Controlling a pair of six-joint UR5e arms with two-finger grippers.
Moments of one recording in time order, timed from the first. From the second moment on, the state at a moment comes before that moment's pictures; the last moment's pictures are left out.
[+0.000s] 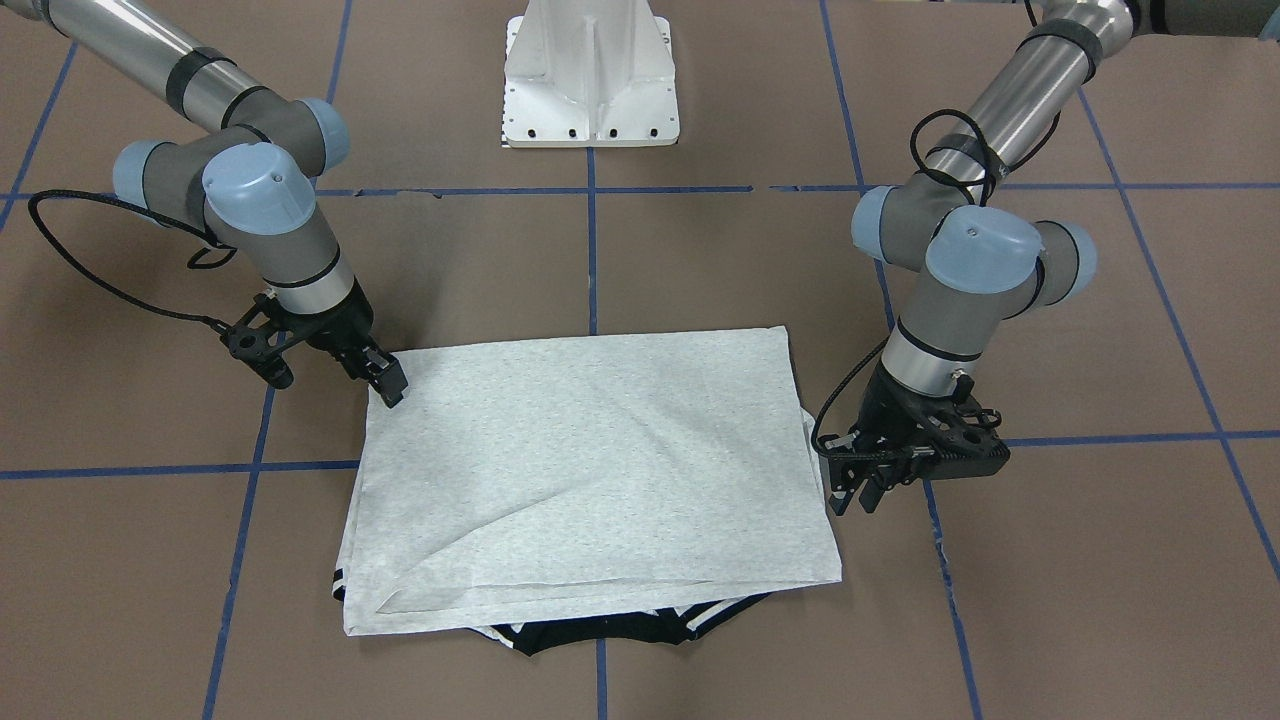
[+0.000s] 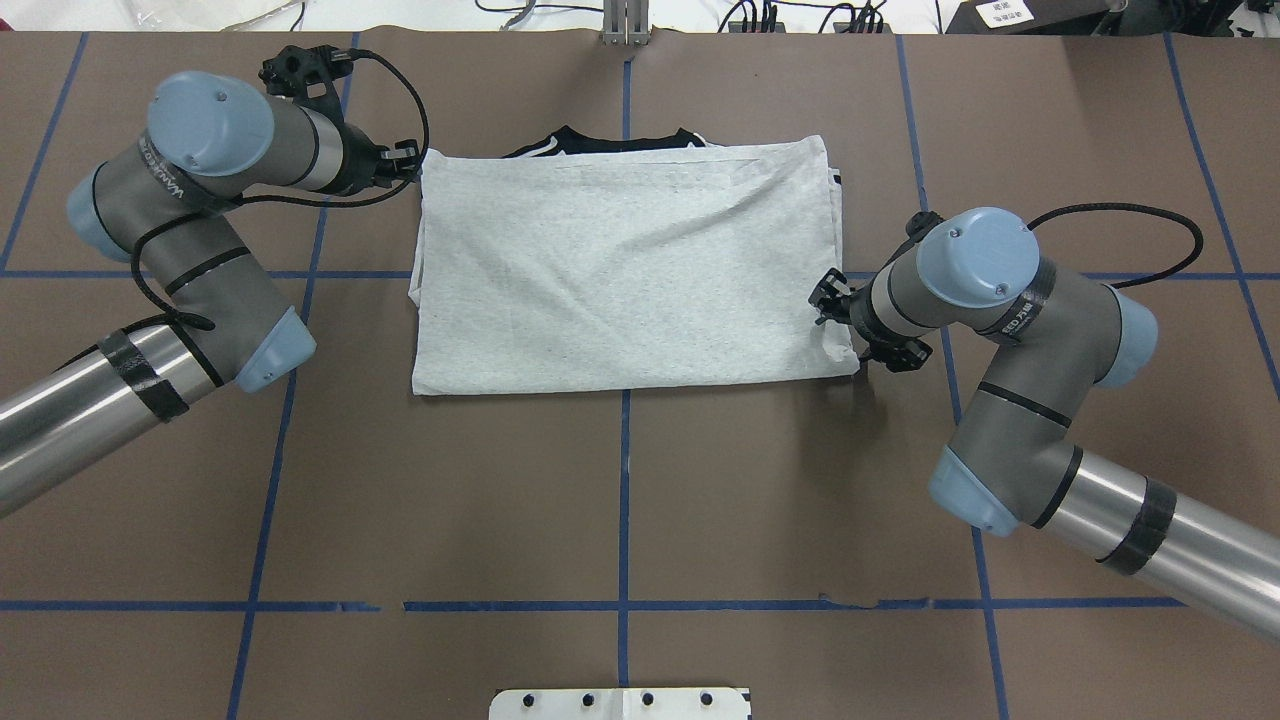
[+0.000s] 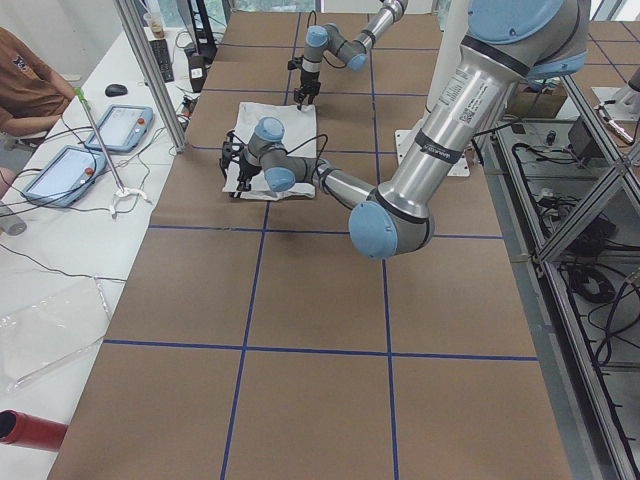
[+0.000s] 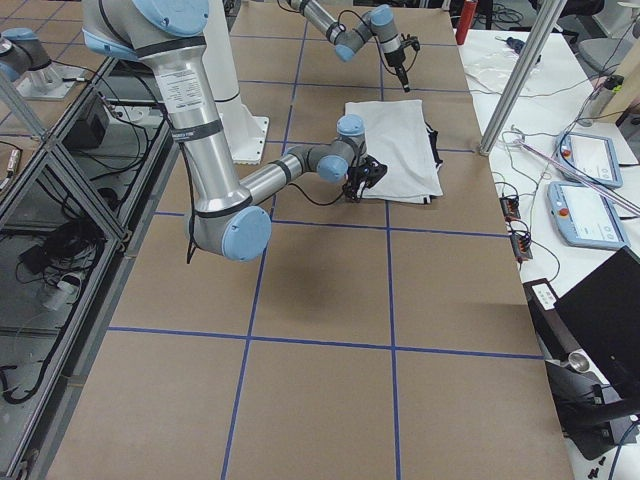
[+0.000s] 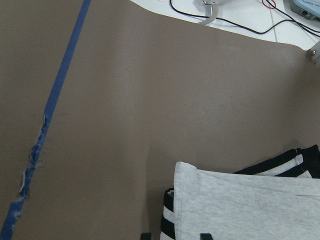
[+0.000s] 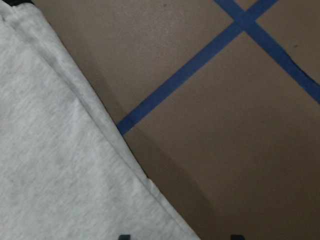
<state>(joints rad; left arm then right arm) -0.83 -2.15 -1.32 -2.29 -1.79 -1.23 0.66 -1.20 1.62 -1.18 1.86 1.84</state>
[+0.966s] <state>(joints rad) -0.83 -2.15 -1.34 -2.28 -1.79 -1.23 0.65 -1.25 1.70 -1.19 1.87 1.85</state>
